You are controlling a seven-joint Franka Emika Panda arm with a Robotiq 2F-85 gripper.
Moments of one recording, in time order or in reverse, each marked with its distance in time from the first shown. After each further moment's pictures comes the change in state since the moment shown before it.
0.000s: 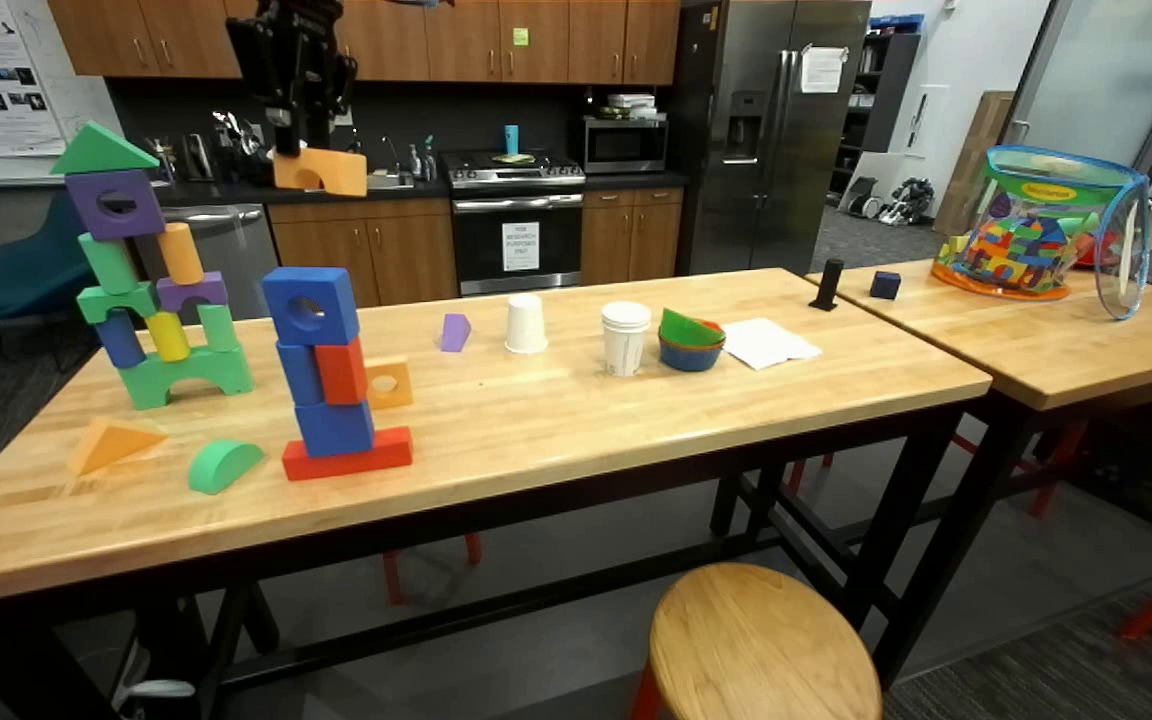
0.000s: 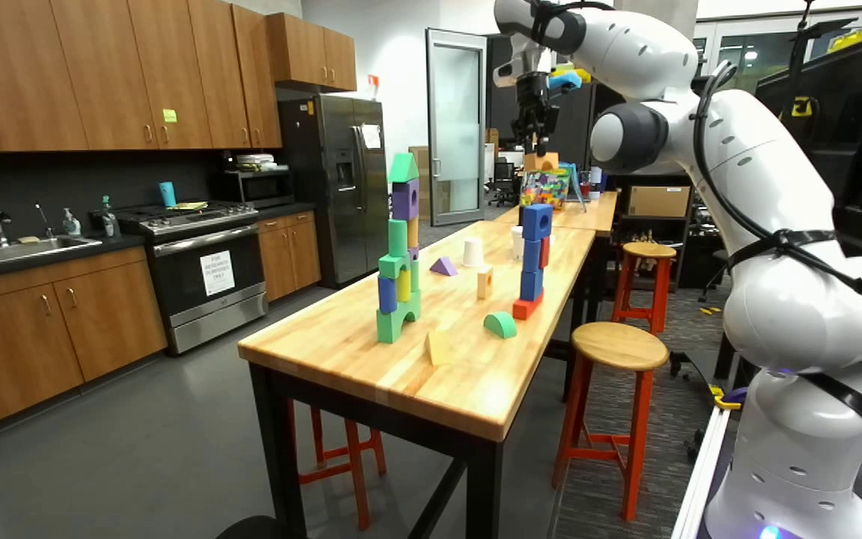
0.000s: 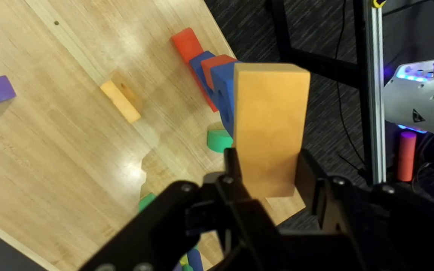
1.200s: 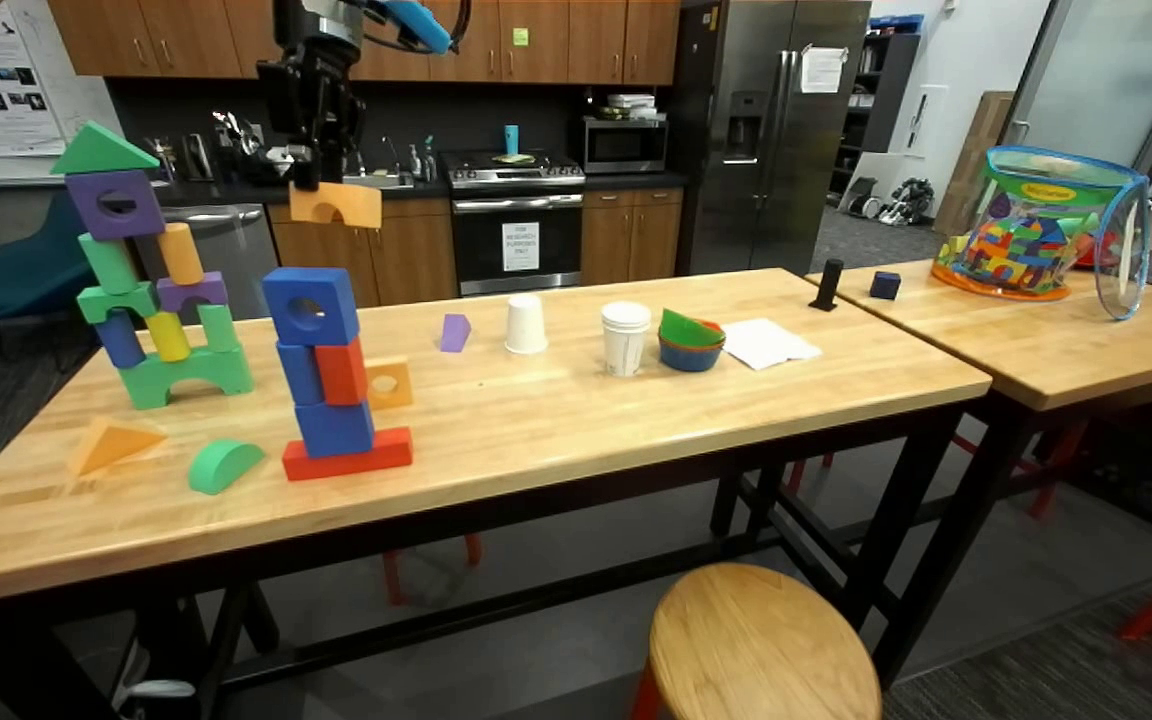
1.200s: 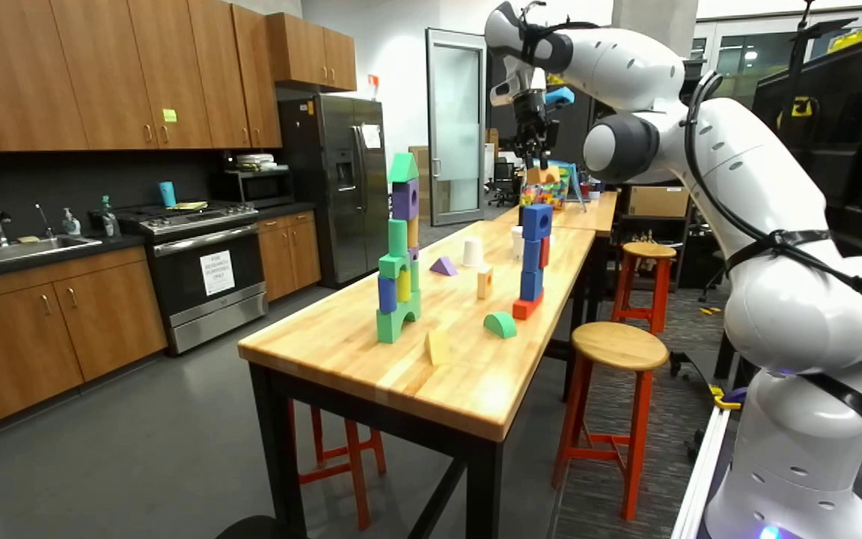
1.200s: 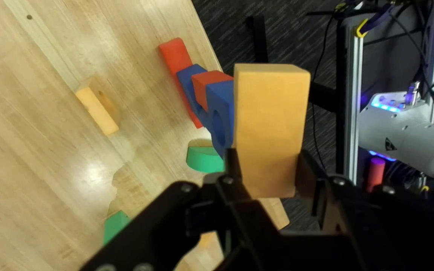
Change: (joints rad) arm 0.015 0.052 -0.002 0.000 -0.070 -0.022 -0.140
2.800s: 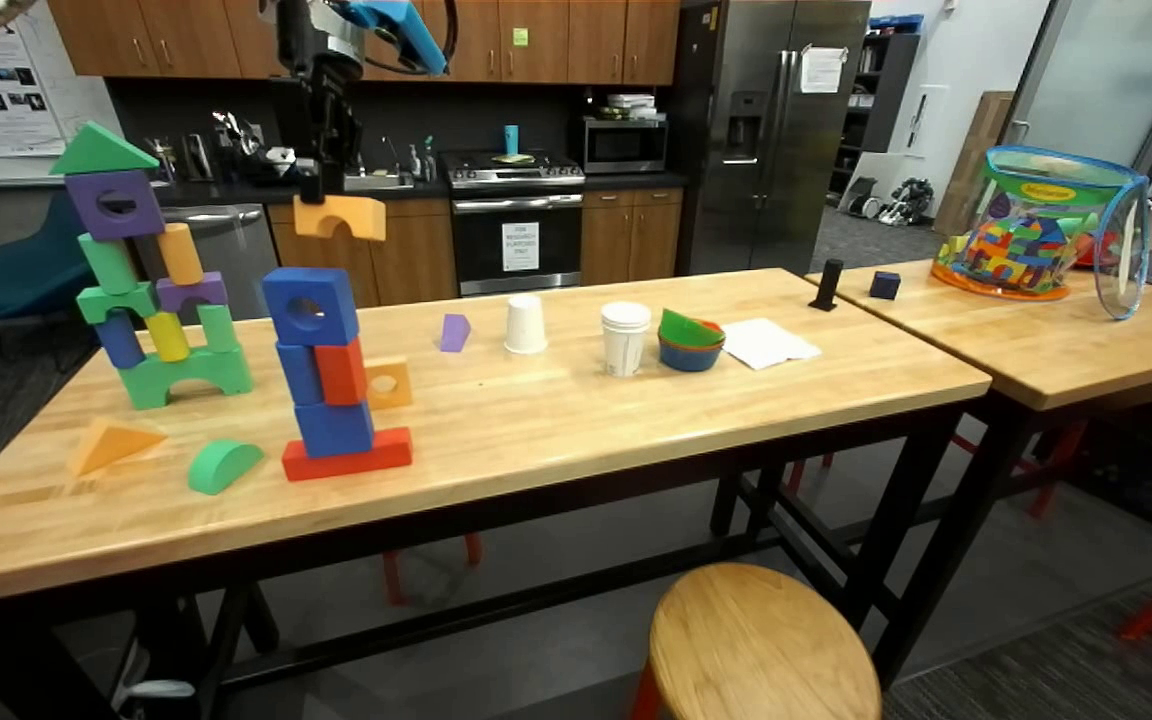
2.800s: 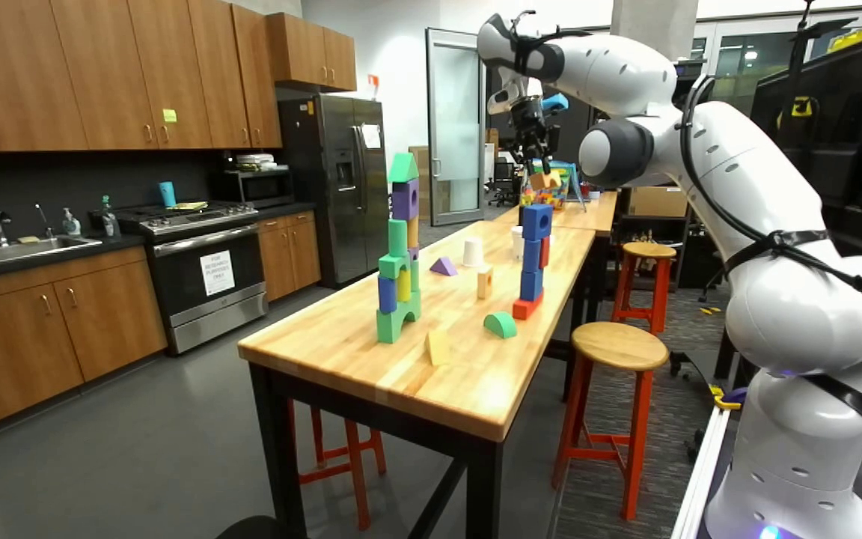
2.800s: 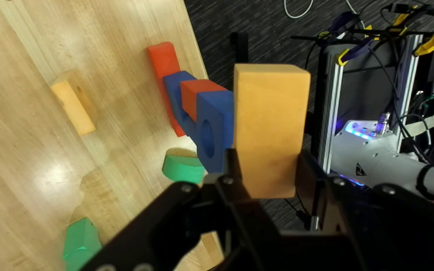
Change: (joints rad) arm 0.025 0.023 -0.017 -0.001 -0.056 -0.020 -0.144
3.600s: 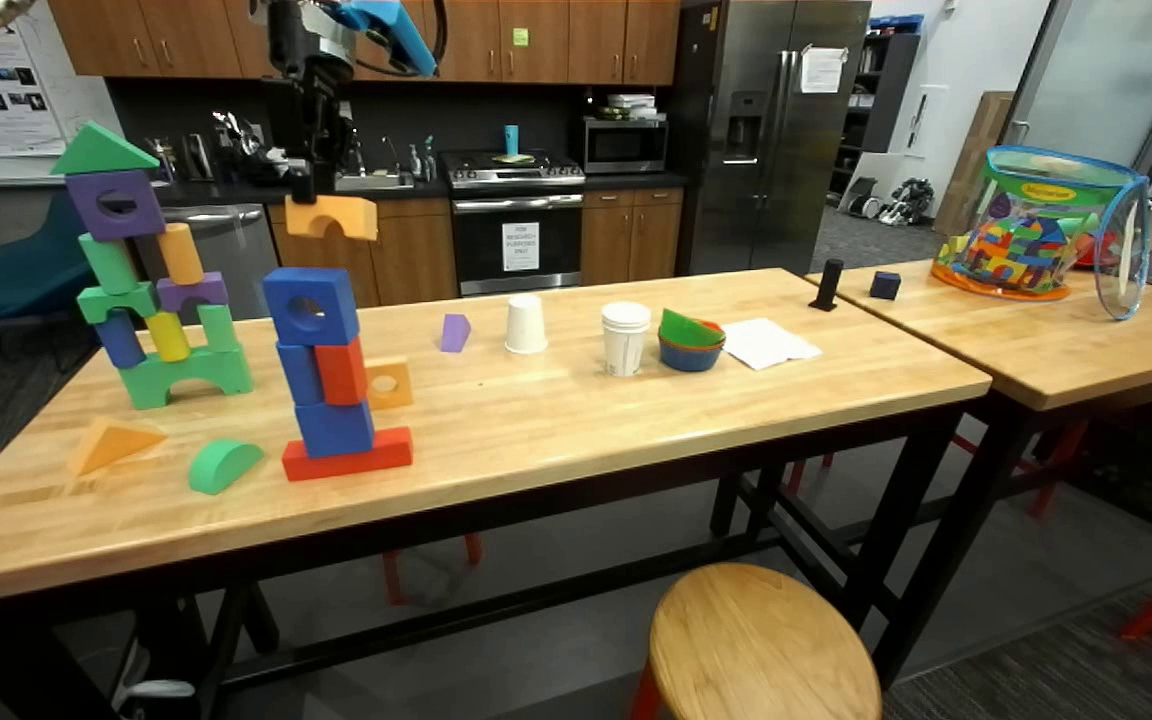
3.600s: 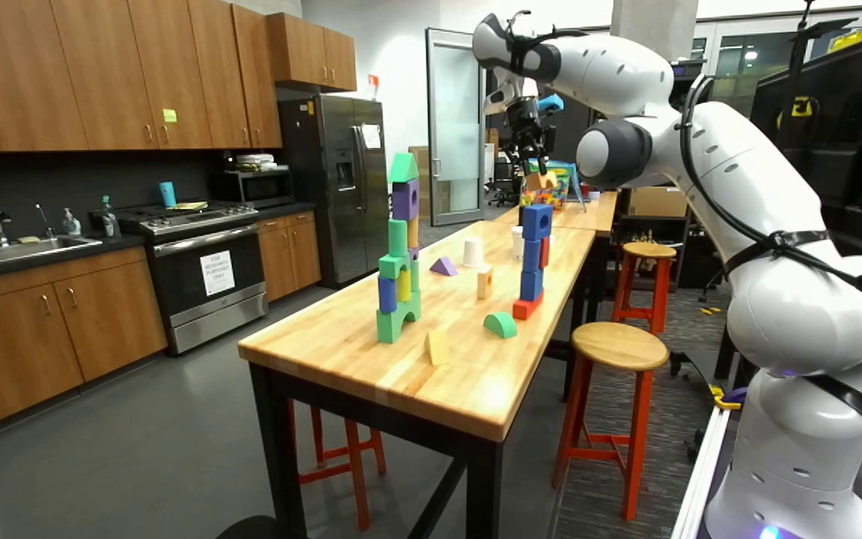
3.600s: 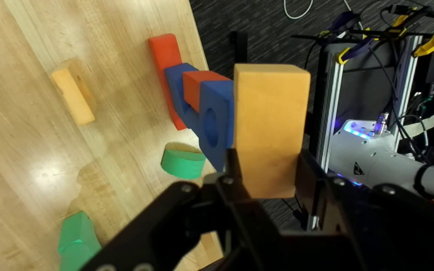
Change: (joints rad) arm 0.019 0.002 0.000 0.000 0.000 -0.005 -0.004
